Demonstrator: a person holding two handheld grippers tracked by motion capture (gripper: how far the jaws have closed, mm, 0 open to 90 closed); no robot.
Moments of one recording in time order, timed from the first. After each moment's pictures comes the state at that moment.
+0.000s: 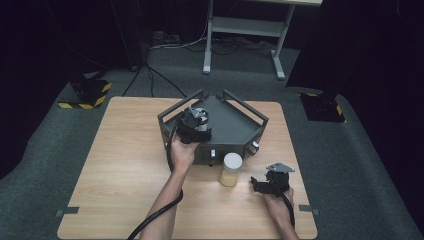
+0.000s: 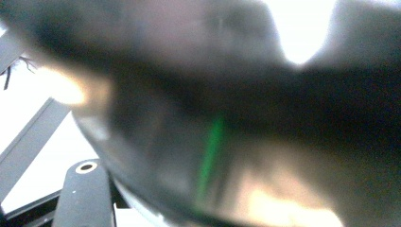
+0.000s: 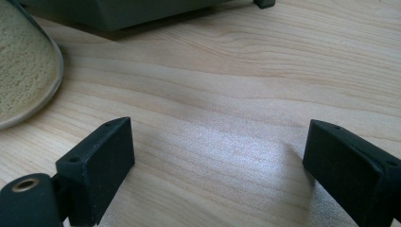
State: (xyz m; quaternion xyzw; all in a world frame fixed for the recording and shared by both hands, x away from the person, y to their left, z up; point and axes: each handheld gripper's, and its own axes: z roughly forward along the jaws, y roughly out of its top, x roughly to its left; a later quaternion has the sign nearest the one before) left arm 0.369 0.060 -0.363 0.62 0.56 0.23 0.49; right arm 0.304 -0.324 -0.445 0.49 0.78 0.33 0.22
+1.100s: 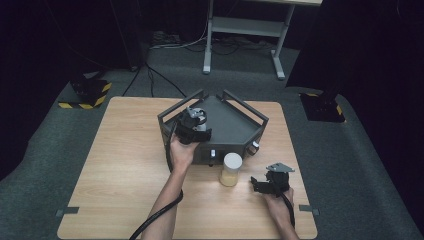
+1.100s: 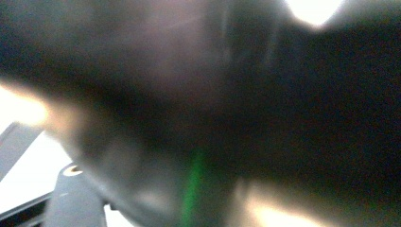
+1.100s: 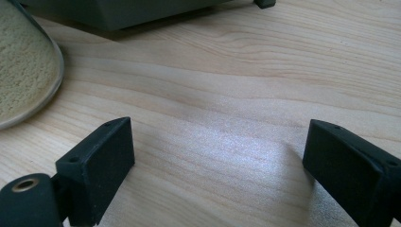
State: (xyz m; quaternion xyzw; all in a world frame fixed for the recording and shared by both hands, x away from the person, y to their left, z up) left arm 0.371 0.069 -0.367 0.62 0.56 0.22 0.50; right arm 0.304 -0.324 -0.445 0.49 0.78 0.33 0.22
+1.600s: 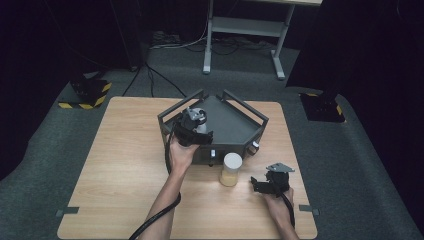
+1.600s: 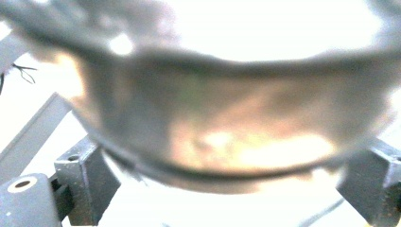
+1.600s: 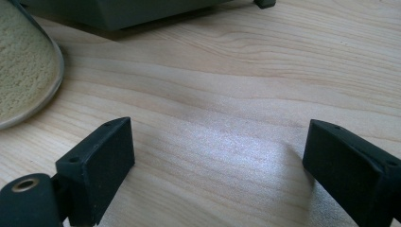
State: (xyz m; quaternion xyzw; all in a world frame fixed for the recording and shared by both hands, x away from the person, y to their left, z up) left arm 0.360 0.070 -0.367 0.62 0.55 0.23 0.51; right arm 0.304 -0.324 -0.445 0.49 0.78 0.33 0.22
